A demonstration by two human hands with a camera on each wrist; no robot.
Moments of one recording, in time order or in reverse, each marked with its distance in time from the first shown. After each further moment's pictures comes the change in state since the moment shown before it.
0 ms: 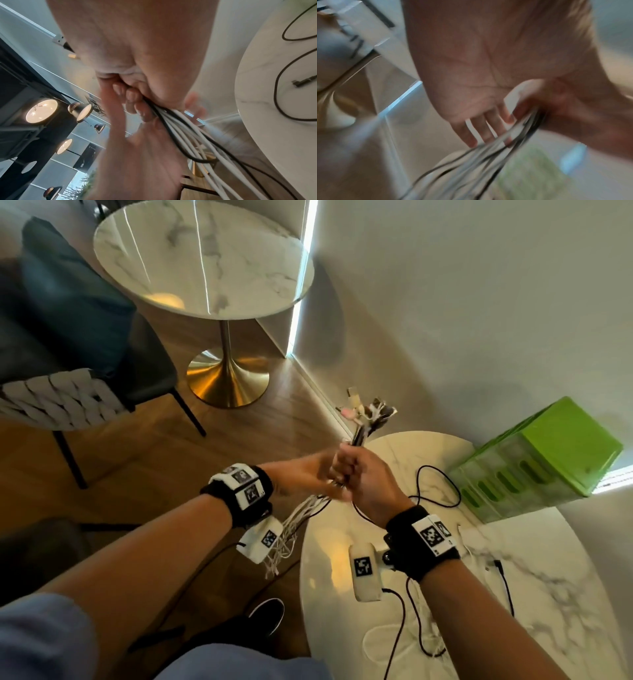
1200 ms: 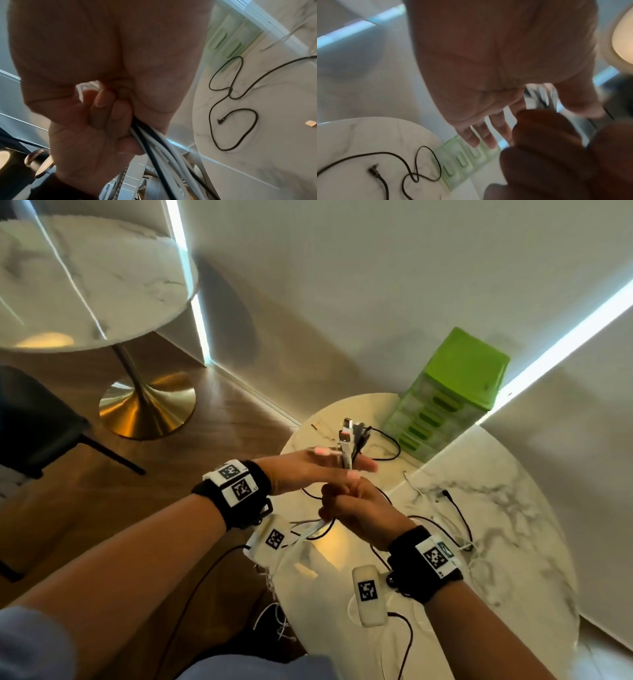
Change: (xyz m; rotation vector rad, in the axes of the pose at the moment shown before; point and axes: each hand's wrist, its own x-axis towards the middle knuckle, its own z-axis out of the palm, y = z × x) left_hand 0.062 0.063 0.071 0.054 -0.309 0.050; right_hand -0.089 0.044 -0.075 0.150 0.022 -0.079
